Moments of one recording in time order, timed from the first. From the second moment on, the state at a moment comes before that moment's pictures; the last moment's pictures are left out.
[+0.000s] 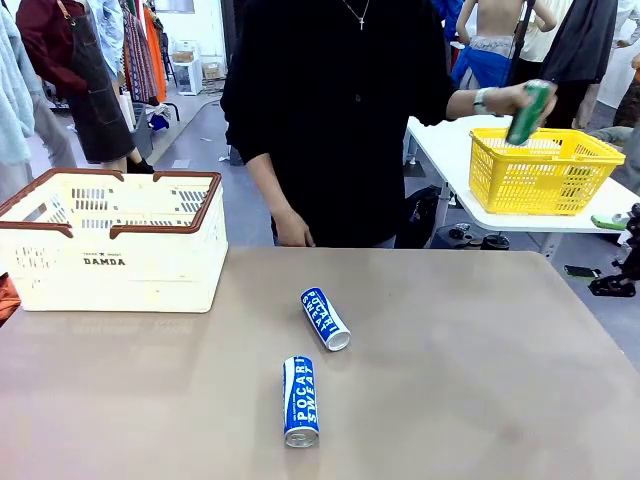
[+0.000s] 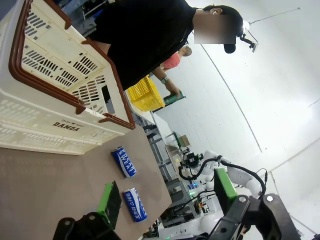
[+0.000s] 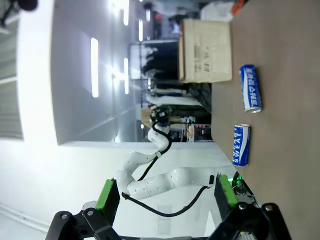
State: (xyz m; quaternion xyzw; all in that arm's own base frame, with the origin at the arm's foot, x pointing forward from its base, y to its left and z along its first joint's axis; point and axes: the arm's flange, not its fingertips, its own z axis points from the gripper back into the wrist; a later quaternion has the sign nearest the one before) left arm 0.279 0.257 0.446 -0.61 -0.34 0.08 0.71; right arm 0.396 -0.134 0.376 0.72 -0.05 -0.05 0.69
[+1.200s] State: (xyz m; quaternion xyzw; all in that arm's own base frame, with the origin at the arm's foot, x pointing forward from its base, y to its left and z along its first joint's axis) left arm 0.340 -0.143 0.536 -0.30 -0.23 -0.08 0.92; right arm 0.396 -0.137 0.379 0.72 -0.04 -0.05 0.69
